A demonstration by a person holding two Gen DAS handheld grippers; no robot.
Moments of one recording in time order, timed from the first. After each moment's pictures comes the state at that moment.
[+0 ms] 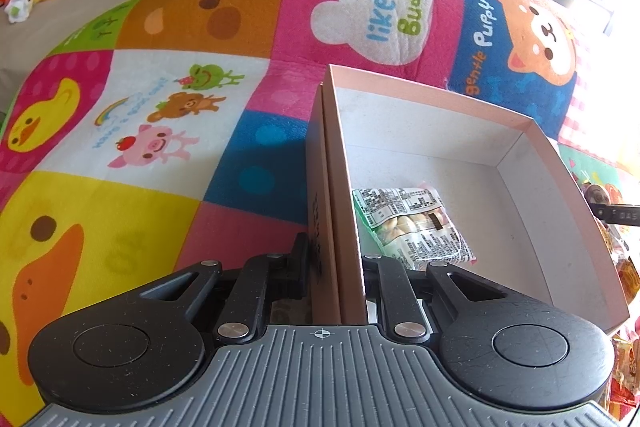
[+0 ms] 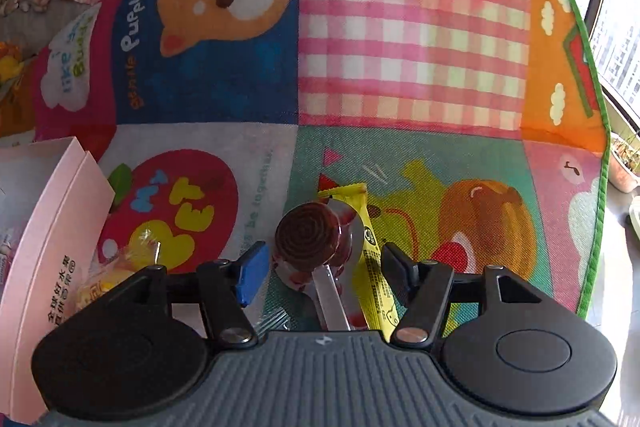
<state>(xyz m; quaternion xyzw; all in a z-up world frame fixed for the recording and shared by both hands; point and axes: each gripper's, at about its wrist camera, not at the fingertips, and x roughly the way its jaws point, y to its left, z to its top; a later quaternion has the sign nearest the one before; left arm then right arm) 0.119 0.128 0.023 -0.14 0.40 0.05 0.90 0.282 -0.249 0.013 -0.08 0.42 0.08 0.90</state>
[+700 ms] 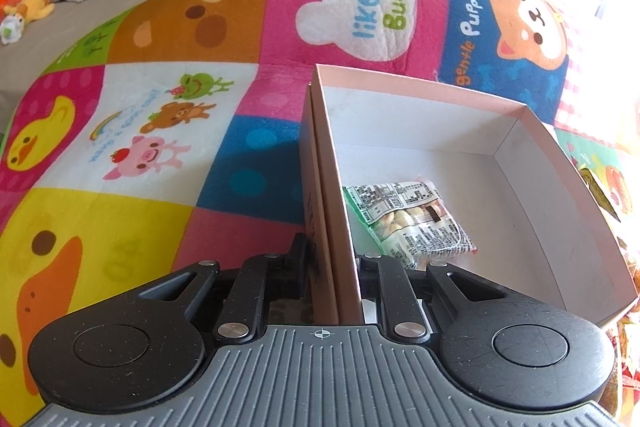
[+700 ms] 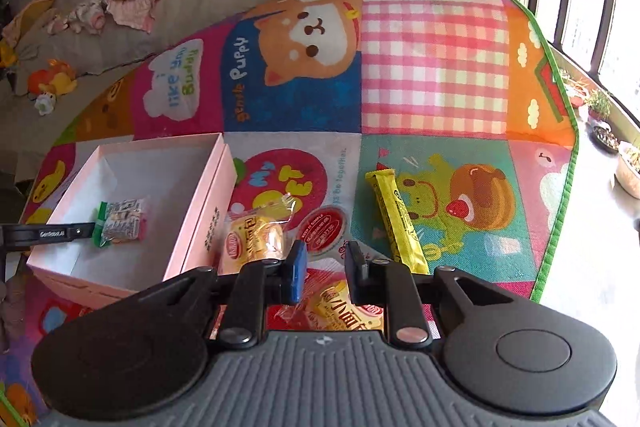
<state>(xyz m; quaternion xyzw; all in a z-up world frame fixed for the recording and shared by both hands) 0.118 0.121 0.023 -0.10 0.40 0.04 0.91 0.129 -0.249 0.101 -0.05 0.37 0.14 0.92</state>
